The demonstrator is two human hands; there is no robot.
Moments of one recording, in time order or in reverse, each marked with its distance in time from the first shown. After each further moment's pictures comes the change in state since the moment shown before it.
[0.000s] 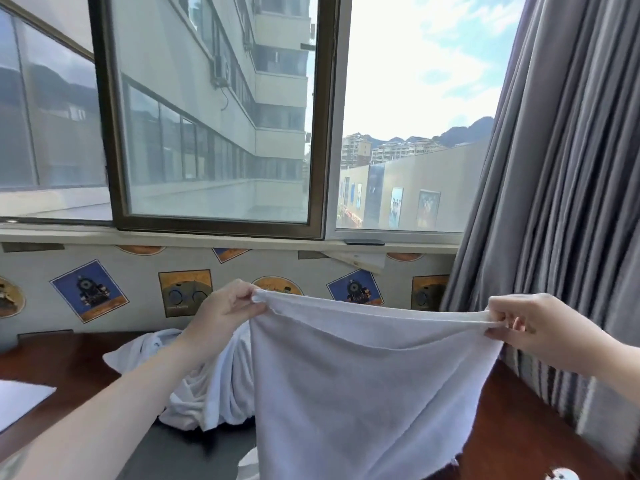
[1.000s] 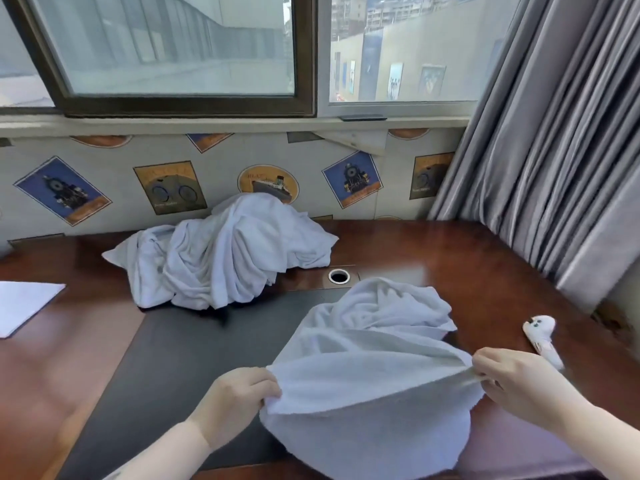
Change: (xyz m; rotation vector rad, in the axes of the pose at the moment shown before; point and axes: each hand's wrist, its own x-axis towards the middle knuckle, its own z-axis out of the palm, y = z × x) left_hand -0.202 -0.139 0.091 0.431 -0.454 0.020; right_hand -0.166 -0.021 0.177 -0.204 -0.225 -0.141
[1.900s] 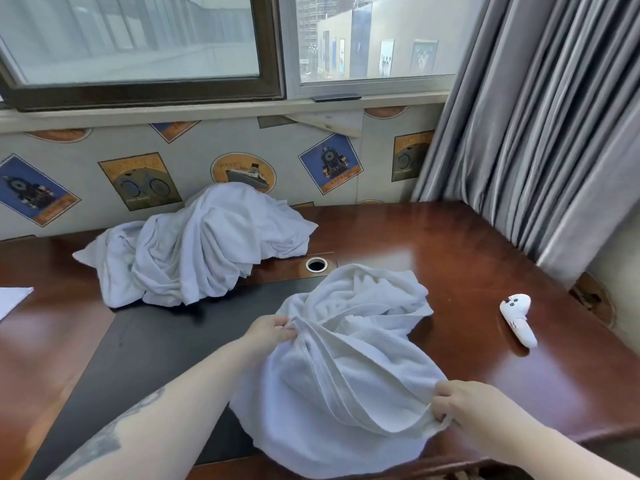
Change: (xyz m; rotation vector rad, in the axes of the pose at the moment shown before) left_hand 0.124 0.032 0.049 -0.628 -0.224 -0.673; right_hand -0.044 0.000 0.055 0.018 -0.371 -0.095
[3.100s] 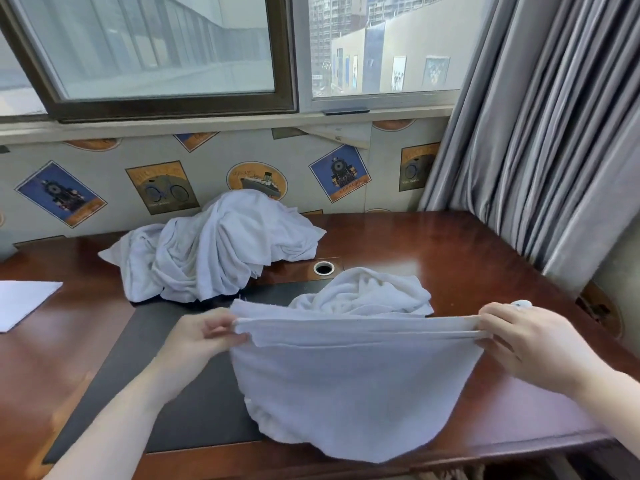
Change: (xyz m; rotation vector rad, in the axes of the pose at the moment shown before) left_hand -0.142 0.005 -0.062 -0.163 0.150 0.403; right_hand -0.025 0.055 -0.082 -0.079 0.602 0.070
